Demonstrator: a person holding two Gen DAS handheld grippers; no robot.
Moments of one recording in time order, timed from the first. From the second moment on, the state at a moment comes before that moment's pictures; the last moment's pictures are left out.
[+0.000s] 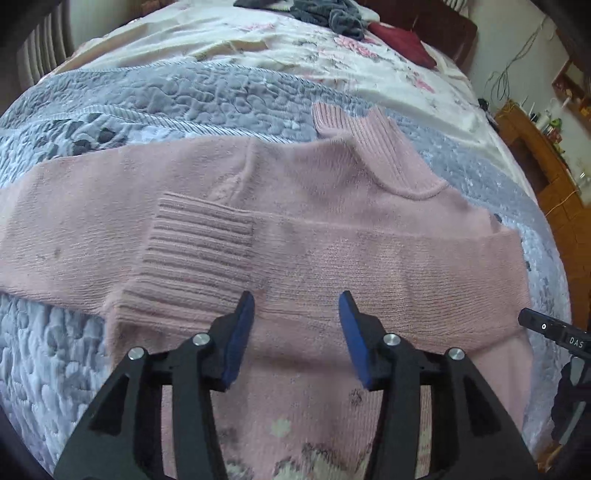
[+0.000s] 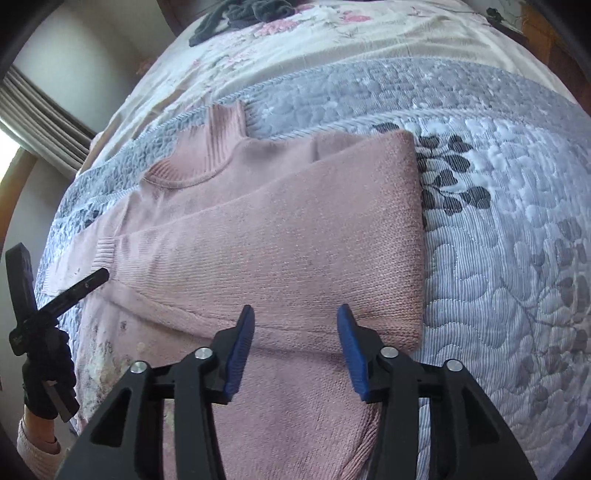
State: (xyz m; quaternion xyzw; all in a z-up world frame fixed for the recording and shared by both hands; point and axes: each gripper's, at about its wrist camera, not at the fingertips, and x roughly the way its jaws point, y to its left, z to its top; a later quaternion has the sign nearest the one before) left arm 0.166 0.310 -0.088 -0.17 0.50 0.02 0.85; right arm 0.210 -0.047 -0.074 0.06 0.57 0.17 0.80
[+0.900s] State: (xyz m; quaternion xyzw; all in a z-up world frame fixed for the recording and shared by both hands) left arm 0.043 0.620 -0.100 -0.37 0.39 0.23 0.81; right arm 0.183 0.091 -0.088 0.02 0.59 0.27 0.76
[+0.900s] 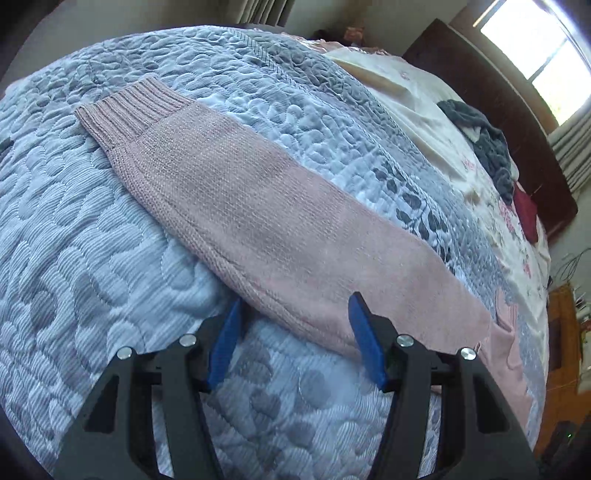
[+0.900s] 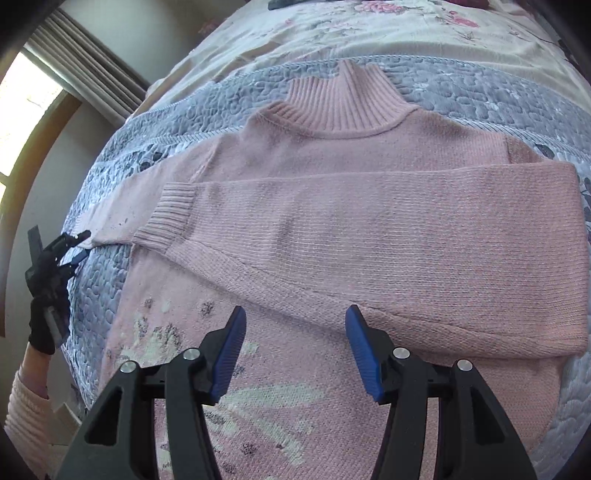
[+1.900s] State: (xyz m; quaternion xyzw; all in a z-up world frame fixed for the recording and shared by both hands) left arm 0.093 0.553 -0.041 -0.34 0.31 0.13 0.88; right arm 0.169 0.081 -0.095 0.01 0.59 0.26 0.77
